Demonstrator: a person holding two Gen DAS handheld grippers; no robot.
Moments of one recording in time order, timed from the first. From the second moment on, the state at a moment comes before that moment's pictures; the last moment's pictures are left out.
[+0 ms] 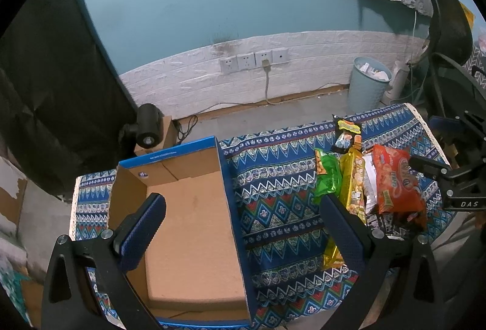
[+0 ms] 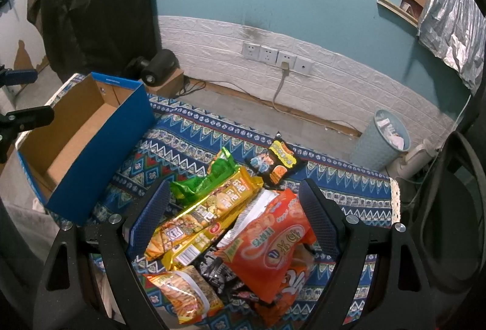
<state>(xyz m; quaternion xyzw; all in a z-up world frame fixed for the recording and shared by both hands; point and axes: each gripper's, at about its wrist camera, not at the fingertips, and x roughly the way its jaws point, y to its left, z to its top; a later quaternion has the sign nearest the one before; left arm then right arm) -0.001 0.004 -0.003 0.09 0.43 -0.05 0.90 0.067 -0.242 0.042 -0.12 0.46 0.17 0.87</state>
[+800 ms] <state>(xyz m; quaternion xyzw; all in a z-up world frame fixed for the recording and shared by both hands) -0.002 0.003 -0.006 0.10 0.43 -0.05 0.90 0.068 -0.243 0.040 -0.11 0.46 0.17 0.86</state>
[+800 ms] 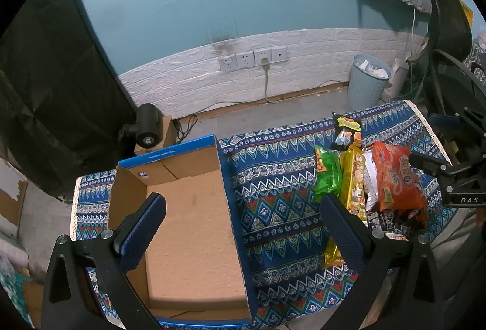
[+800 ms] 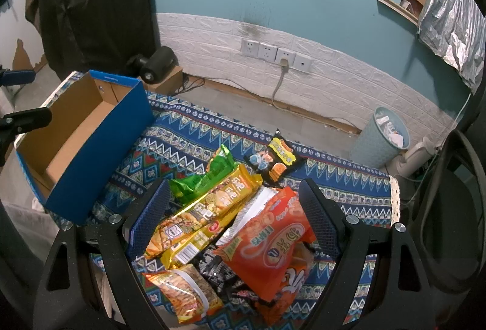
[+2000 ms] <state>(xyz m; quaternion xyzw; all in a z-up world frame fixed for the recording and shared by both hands) -0.003 0.004 -0.008 0.10 0.43 -0.05 0.89 0.066 -0.249 0.038 -0.12 0.47 0.17 0.86</state>
